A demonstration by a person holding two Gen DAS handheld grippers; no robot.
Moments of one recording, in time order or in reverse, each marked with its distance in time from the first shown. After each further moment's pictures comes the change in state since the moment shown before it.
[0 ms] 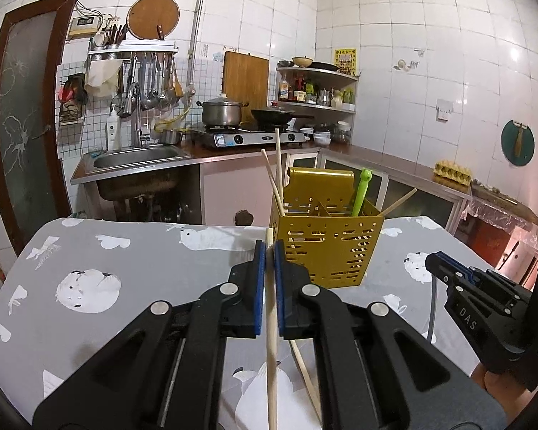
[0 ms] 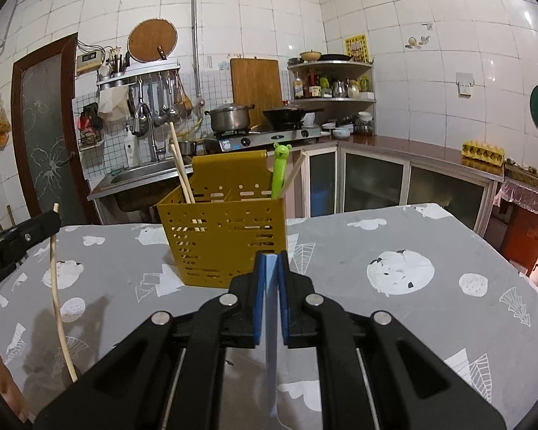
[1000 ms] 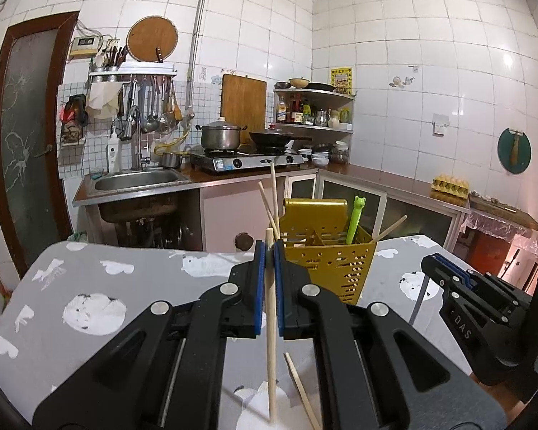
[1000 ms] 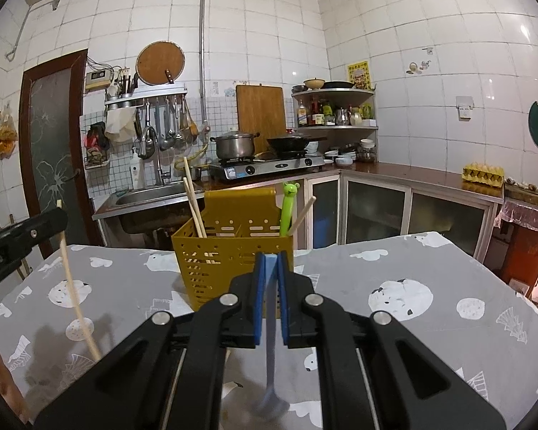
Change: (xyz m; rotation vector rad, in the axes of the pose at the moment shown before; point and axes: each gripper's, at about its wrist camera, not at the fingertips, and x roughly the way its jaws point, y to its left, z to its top) left arm -0.016 -0.006 0.017 0.027 -0.088 -0.001; right arm -0.023 0.012 0.017 -0.024 -0.107 0.006
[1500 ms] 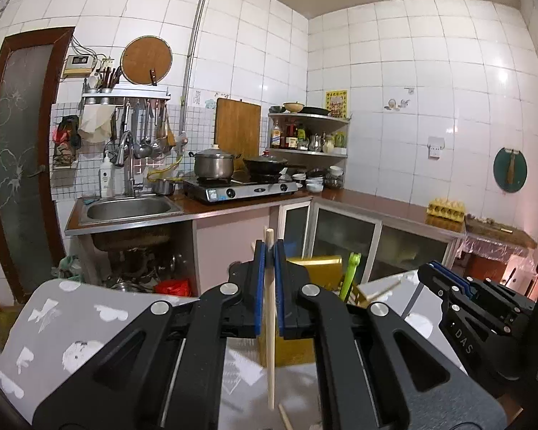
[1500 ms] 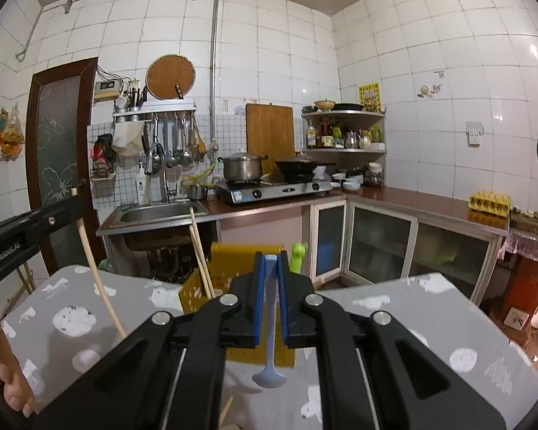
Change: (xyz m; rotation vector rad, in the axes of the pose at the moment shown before) left arm 0.018 -0.002 0.068 -0.011 -0.083 -0.031; right arm 0.008 0.005 0.069 -0.040 -0.066 0.027
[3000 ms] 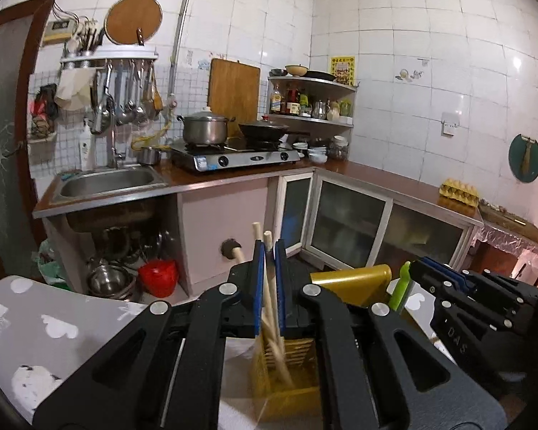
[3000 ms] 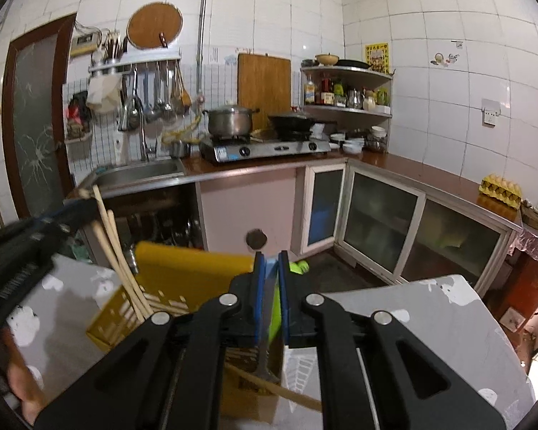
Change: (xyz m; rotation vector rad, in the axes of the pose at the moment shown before) left arm 0.158 0.006 -0.014 -0.011 0.127 0.002; right arm 0.170 -0.015 -0.008 -0.024 0.218 -0.038
